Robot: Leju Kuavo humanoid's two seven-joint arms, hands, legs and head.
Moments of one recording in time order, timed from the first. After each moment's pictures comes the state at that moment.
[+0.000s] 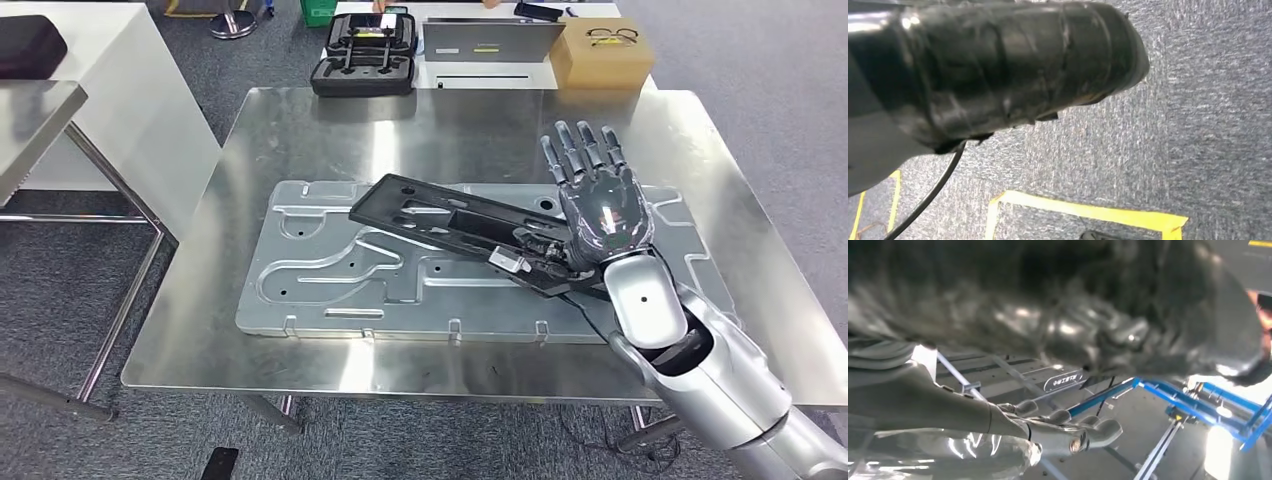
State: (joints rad) left arm -0.11 0.15 -0.82 -0.24 0.90 0.47 -0.17; right arm -0.59 -0.54 0.66 -1.79 1.41 0.16 0.48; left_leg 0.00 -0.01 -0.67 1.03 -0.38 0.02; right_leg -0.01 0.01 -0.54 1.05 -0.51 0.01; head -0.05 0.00
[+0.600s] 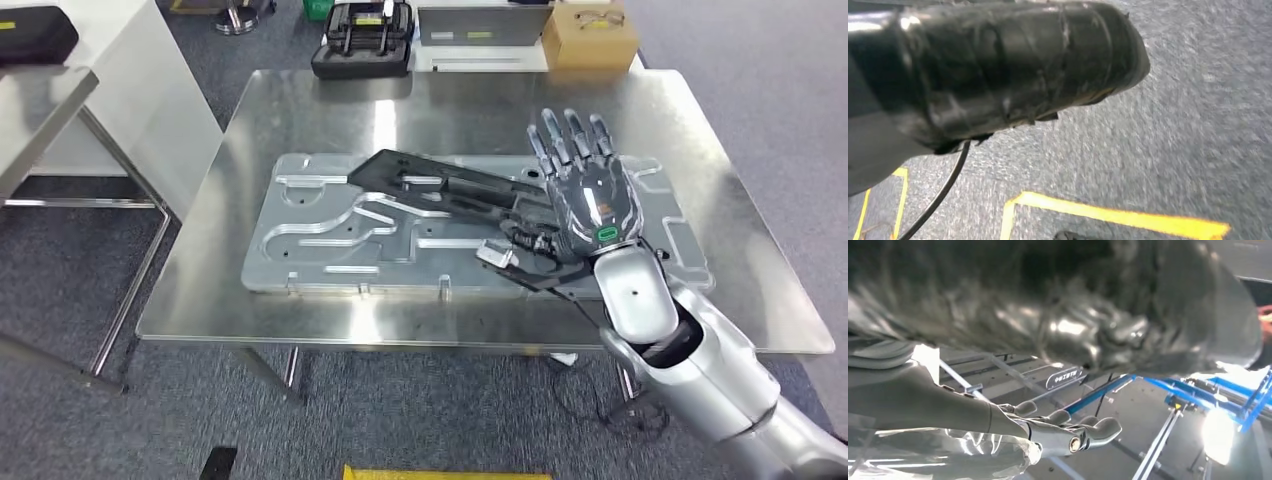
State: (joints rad) left arm -0.11 0.15 -0.82 -0.24 0.90 0.48 -0.17; right arm -0.61 -0.52 0.67 -1.79 1.40 0.16 0.48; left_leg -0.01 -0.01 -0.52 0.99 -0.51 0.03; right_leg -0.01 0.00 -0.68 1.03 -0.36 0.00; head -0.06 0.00
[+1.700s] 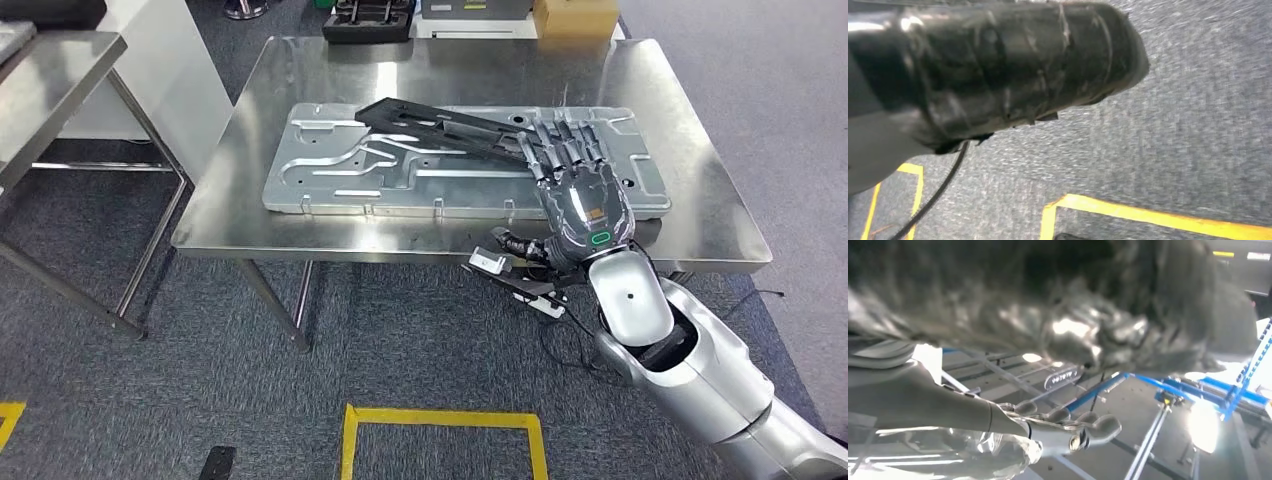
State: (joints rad) left arm -0.11 0.14 -0.82 -0.24 0.91 0.49 -0.20; right arm -0.61 -0.51 0.69 -1.79 1.35 0.14 0.47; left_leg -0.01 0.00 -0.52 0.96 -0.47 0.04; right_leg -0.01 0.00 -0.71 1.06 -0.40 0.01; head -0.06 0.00
